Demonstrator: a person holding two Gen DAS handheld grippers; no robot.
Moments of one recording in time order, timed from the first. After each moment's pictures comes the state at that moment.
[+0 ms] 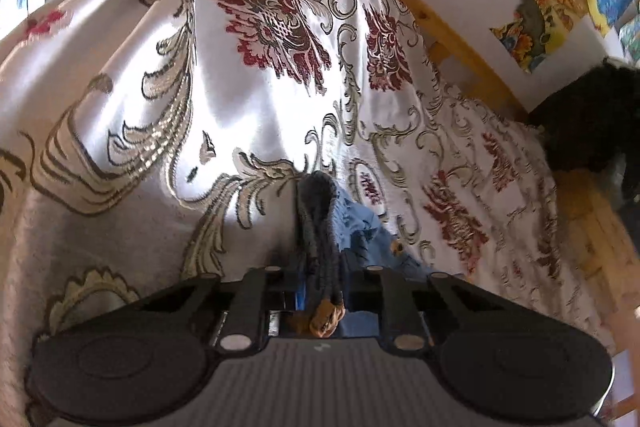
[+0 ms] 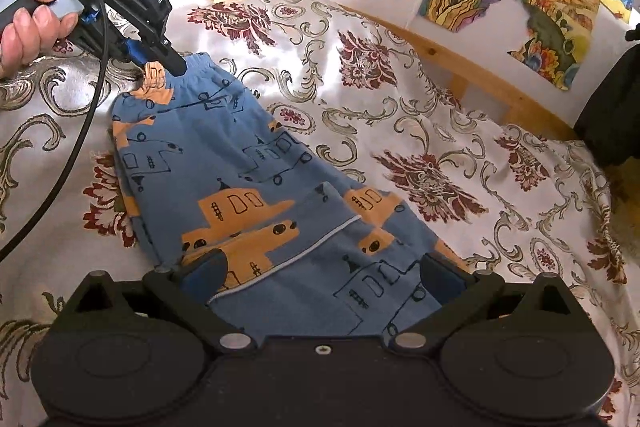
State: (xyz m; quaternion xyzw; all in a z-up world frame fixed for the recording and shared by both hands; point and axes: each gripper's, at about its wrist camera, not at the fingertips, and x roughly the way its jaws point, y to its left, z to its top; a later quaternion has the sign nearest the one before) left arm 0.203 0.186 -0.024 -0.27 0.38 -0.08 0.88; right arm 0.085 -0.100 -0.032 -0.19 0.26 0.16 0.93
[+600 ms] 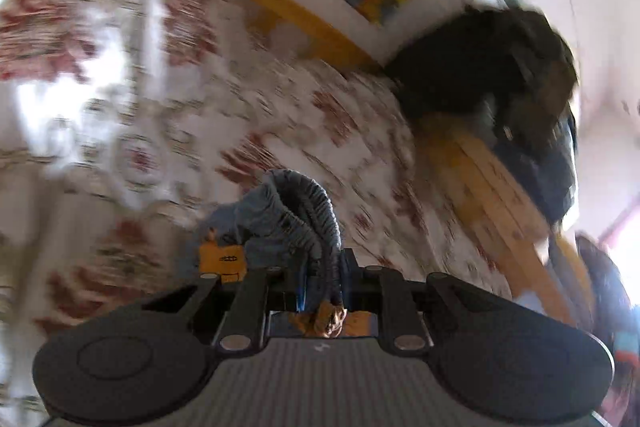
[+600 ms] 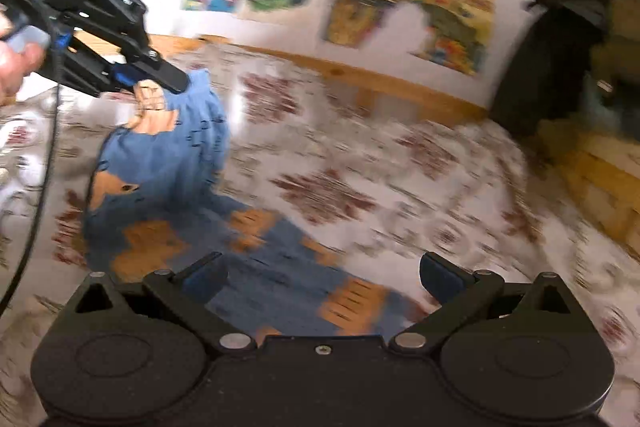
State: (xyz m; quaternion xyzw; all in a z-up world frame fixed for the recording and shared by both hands) left arm 0.173 0.037 0.049 -0.22 0.36 -0.26 0.86; right arm 0.043 -0.214 0.020 -0.10 0.23 0.07 0.97
